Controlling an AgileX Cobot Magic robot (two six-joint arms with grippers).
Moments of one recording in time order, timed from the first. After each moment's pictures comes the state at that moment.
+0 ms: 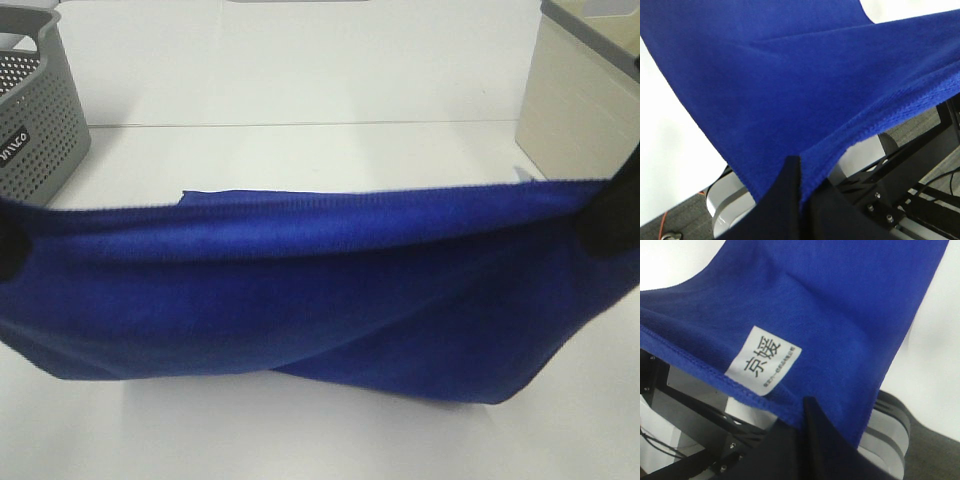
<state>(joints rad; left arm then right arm) -0.33 1.12 -0.98 -0.48 1.20 0.06 0.29 1.05 -0.97 0.50 1.21 0.01</state>
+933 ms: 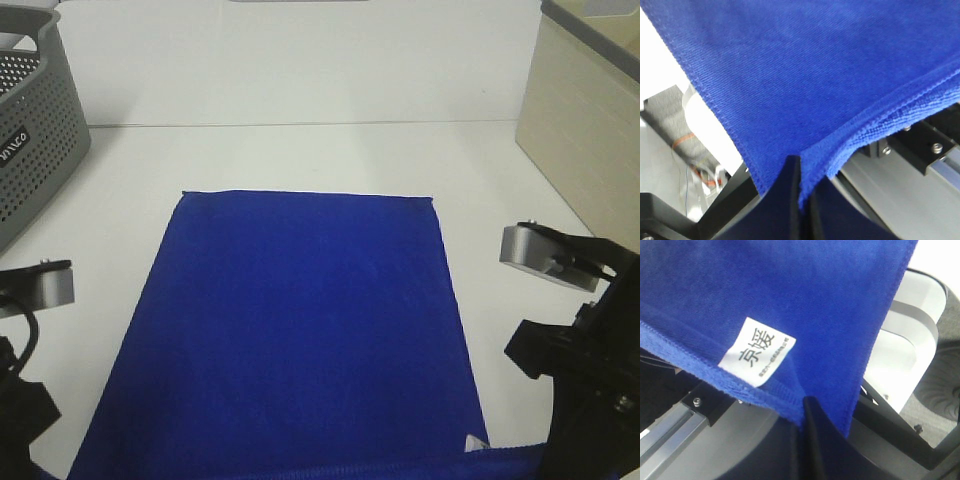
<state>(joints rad) -0.33 1.47 -0.67 -0.54 1.18 0.22 0.29 1.42 -0.67 0.59 1.21 -0.12</state>
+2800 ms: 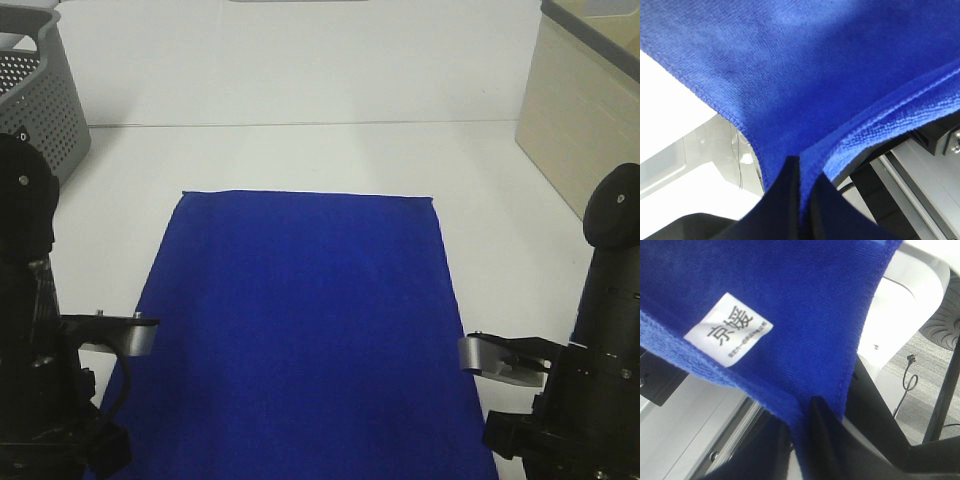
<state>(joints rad) -0.46 1.80 -0.80 -0.43 1.16 0.24 0.29 1.84 -0.64 0.59 1.16 -0.36</state>
